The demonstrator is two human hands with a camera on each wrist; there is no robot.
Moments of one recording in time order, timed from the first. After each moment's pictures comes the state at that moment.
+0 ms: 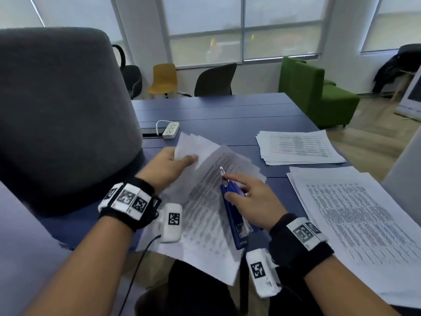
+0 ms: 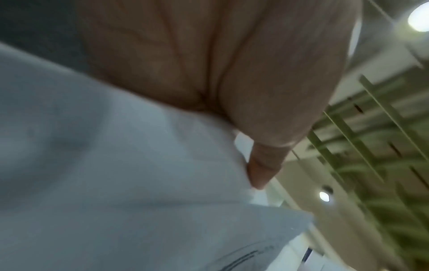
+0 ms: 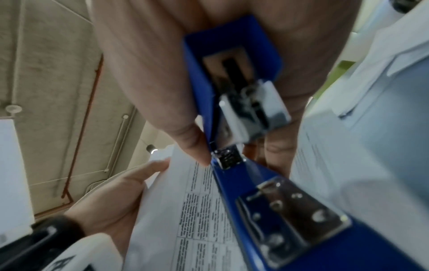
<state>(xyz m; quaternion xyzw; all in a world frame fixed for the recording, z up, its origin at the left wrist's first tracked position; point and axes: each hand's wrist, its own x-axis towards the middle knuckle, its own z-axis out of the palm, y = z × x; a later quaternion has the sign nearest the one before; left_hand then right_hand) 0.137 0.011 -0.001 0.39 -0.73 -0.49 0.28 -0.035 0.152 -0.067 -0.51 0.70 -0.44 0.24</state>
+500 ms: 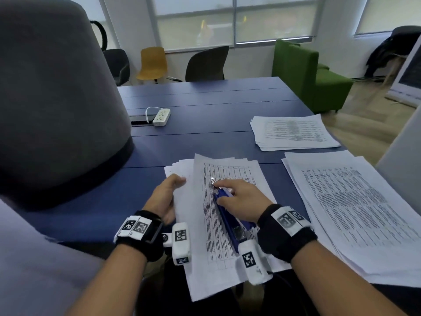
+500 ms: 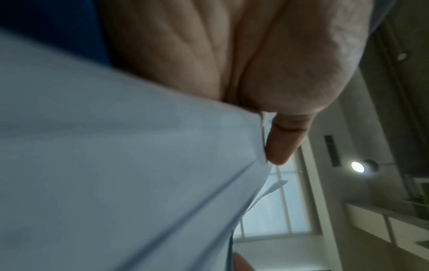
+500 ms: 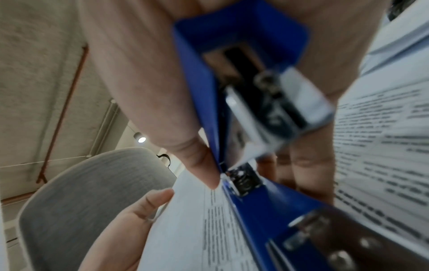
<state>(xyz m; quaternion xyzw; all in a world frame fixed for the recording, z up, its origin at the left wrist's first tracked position) 0.137 0.029 -0.095 0.41 -0.34 -0.80 0.27 -0.032 0.140 -0.093 -0.52 0.73 -0.32 0.30</state>
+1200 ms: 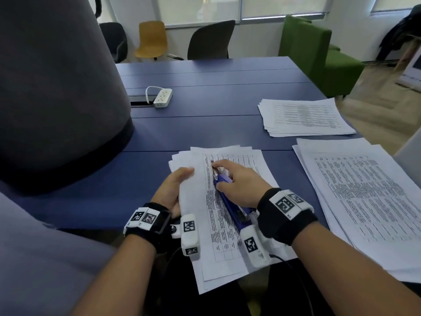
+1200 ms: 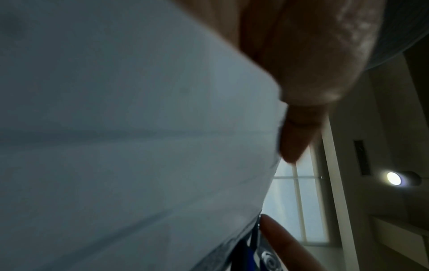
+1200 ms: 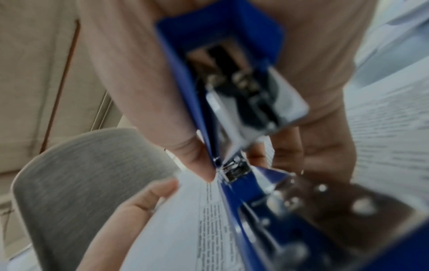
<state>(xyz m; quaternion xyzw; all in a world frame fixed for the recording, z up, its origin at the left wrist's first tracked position) 0.138 0.016 -0.132 0.35 -0.35 -0.84 0.25 -0.029 0.110 -0.106 -0.54 0.74 -0.28 0.29</state>
